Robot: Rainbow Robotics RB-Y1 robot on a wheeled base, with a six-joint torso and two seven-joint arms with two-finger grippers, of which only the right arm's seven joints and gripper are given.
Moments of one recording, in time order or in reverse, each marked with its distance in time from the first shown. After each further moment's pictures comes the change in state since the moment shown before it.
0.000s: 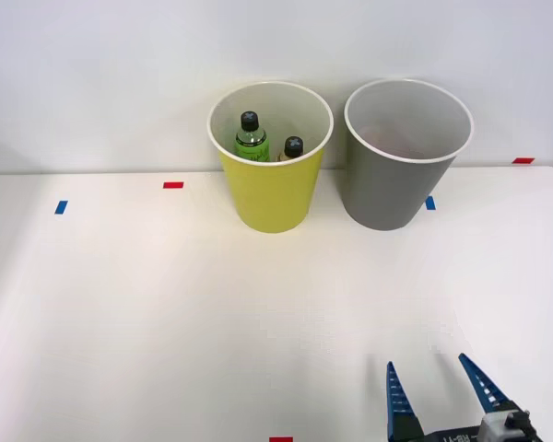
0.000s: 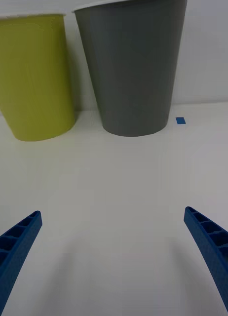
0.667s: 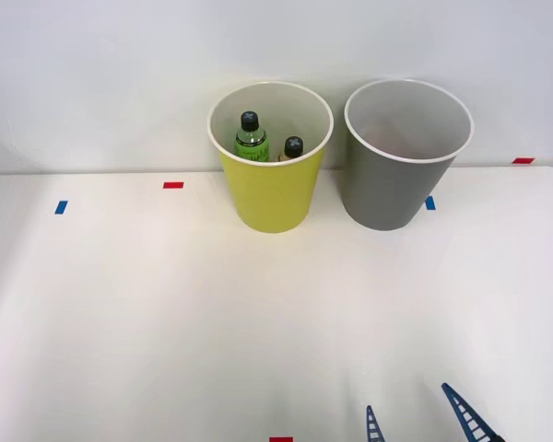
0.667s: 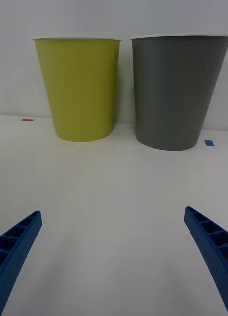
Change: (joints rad) arm 0.028 -0.064 0.099 0.134 -0.058 -0.254 0.233
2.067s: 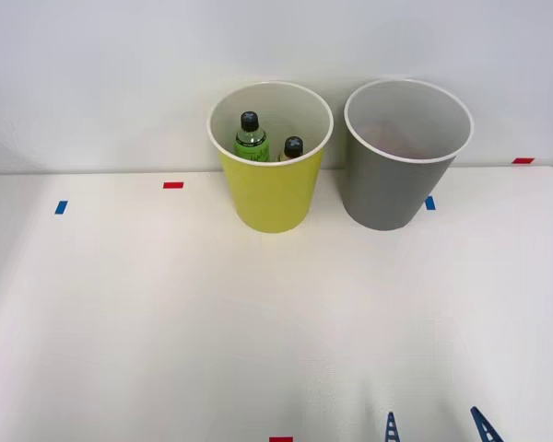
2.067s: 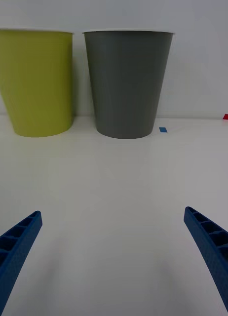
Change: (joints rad) arm 0.054 0.008 0.085 -0.001 -0.315 -0.049 0.283
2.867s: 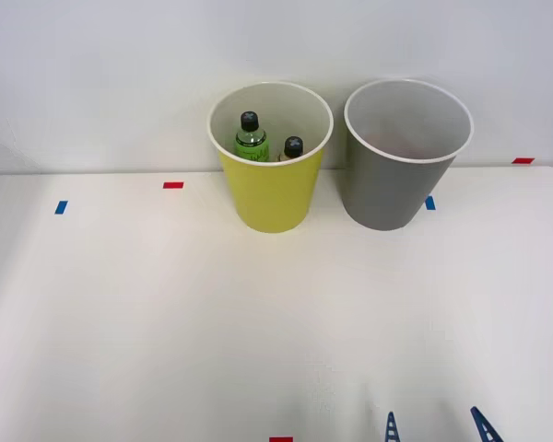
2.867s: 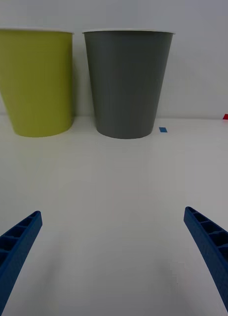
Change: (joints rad) arm 0.000 0.000 0.000 0.000 0.000 0.000 0.000
